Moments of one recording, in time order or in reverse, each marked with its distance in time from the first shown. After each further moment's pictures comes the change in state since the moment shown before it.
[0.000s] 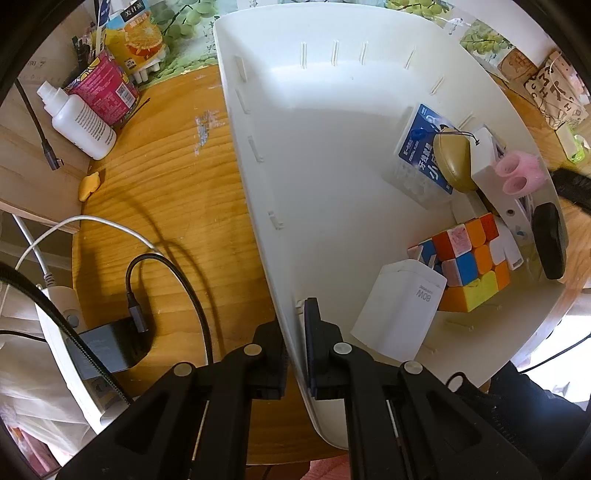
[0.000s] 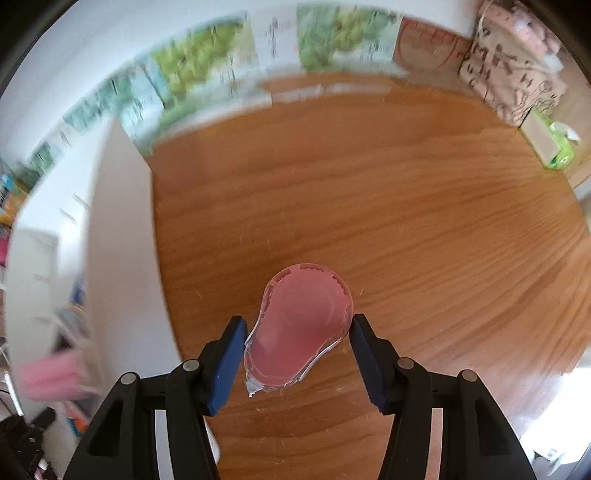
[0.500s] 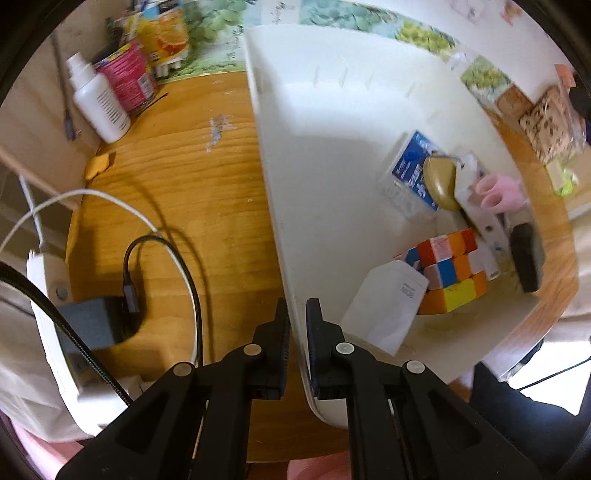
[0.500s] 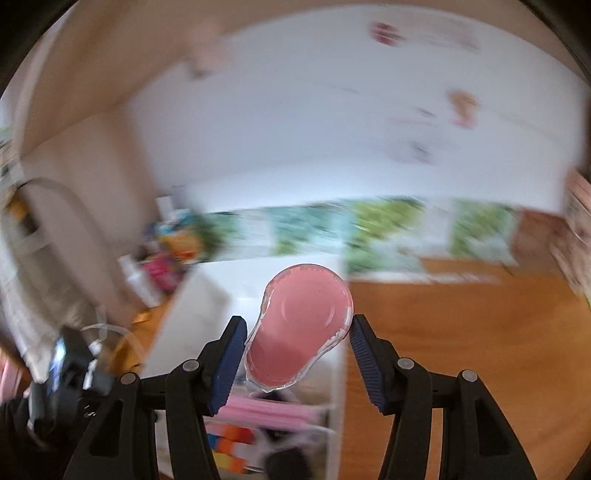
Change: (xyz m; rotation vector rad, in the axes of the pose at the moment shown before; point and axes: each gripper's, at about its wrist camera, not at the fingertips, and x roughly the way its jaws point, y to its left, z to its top) left arm -0.025 0.015 -0.030 -0.119 -0.091 -0.082; right arm -0.122 0.087 -0.014 -0.394 -0.471 0.444
